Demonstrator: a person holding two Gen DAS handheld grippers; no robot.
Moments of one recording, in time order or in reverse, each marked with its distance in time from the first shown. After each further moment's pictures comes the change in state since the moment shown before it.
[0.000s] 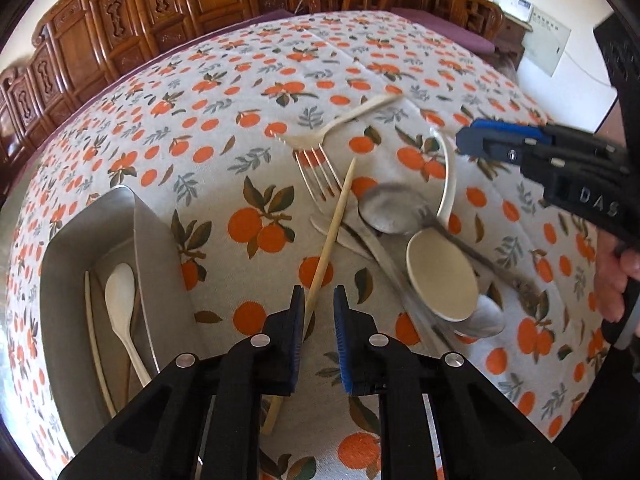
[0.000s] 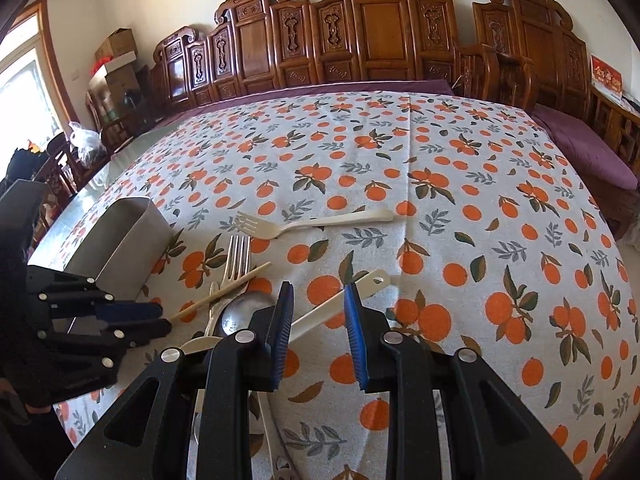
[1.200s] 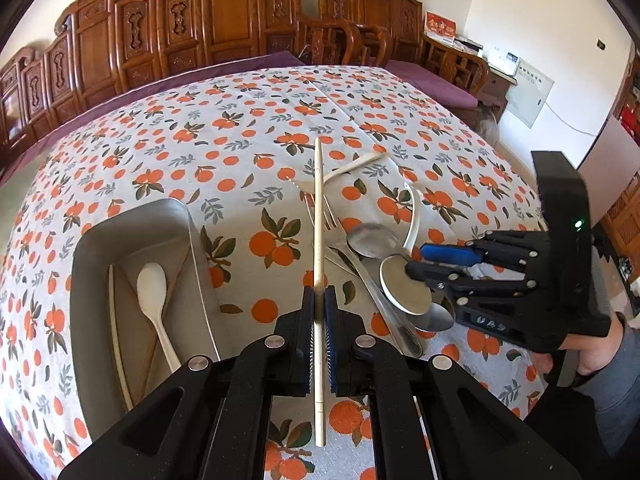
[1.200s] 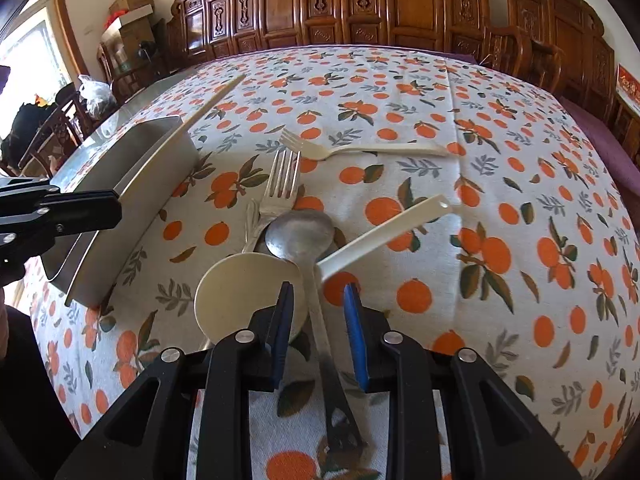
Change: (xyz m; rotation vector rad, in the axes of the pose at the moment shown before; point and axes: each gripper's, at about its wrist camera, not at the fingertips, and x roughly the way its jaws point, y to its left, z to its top) left arm -0.062 0.021 -0.019 -0.087 -0.177 -0.105; right arm 0.020 0.041 -0.039 -0.086 0.147 0.003
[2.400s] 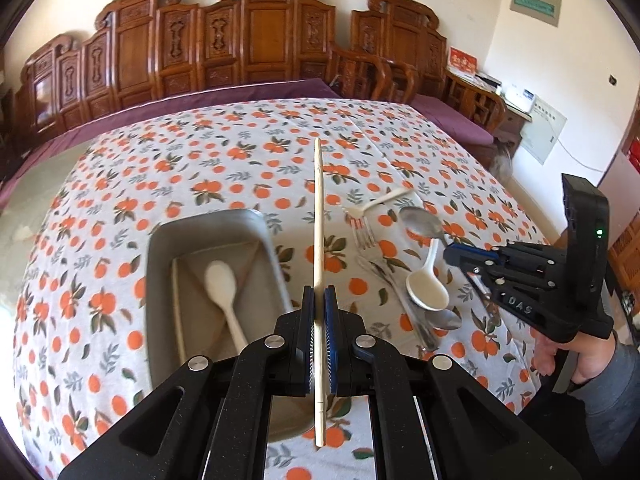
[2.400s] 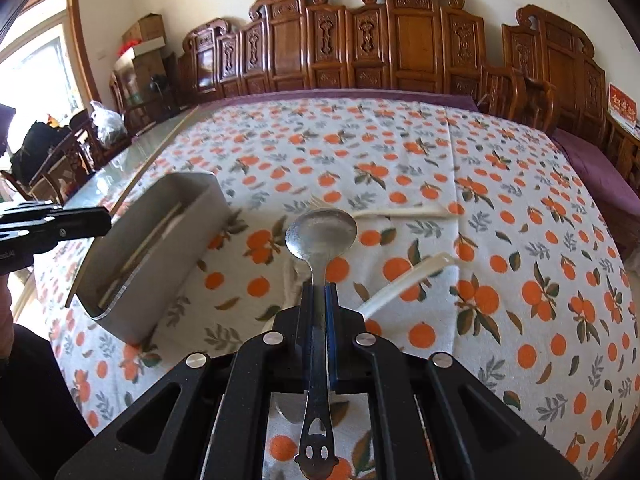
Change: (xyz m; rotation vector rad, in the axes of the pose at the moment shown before) left arm -0.061 0.040 -0.014 -0.089 -0.095 0.054; right arm -0.051 0.021 0.014 -0.004 -0.182 0.027
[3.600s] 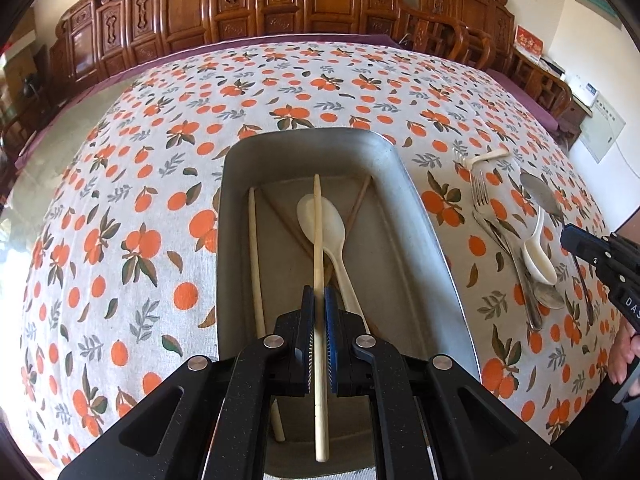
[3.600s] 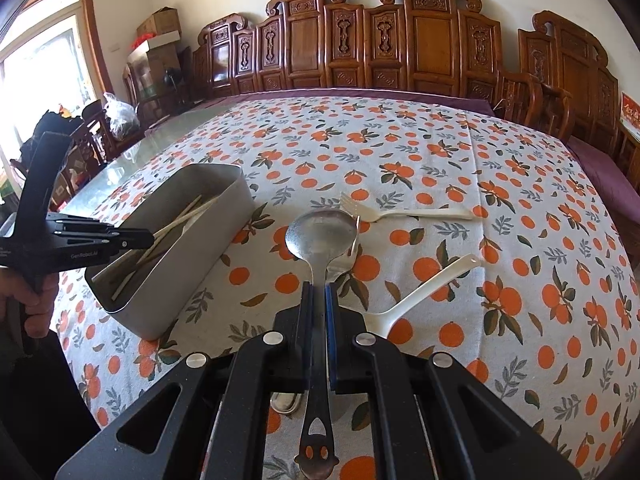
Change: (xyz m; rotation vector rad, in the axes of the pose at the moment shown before) left arm 0.050 0.069 -0.025 -0.100 0.158 0.157; right arm 0.007 0.021 -0.004 -0.039 0.020 0.030
